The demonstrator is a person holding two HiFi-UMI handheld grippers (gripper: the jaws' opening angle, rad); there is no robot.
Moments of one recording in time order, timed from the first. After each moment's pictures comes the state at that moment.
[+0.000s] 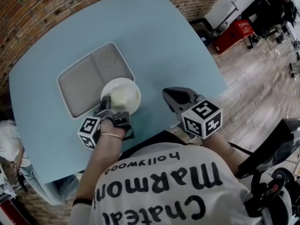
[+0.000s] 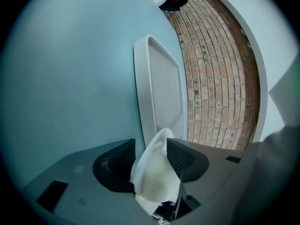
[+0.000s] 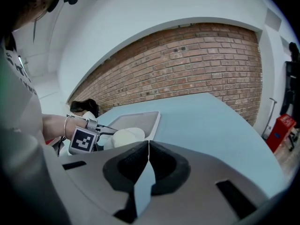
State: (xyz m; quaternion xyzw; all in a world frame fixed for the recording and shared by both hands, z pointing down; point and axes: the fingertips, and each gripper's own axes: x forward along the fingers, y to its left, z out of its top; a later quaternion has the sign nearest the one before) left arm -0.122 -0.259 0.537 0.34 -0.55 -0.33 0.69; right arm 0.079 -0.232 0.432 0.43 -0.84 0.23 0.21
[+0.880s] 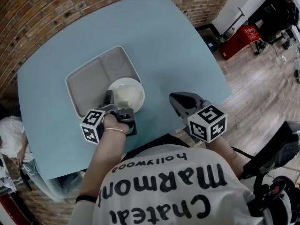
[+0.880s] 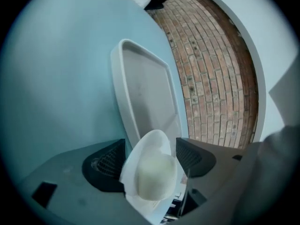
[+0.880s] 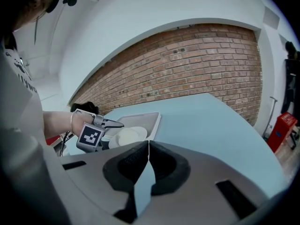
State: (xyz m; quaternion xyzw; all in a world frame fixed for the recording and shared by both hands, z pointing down) left arm -0.131 -0.263 0.522 0.37 -0.59 -0.27 0.67; right arm 0.085 -0.218 0.425 0.43 -0.85 0.24 0.20
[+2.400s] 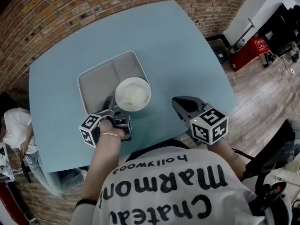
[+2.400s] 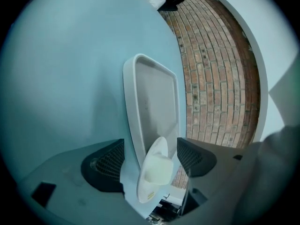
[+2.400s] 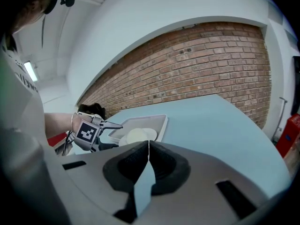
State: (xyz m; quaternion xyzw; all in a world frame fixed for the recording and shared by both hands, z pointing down) left arm -0.156 -0.253 0.515 0.33 -0.56 -0.32 0.69; right arm 0.074 -0.226 0.415 0.39 -0.87 0.23 0.19
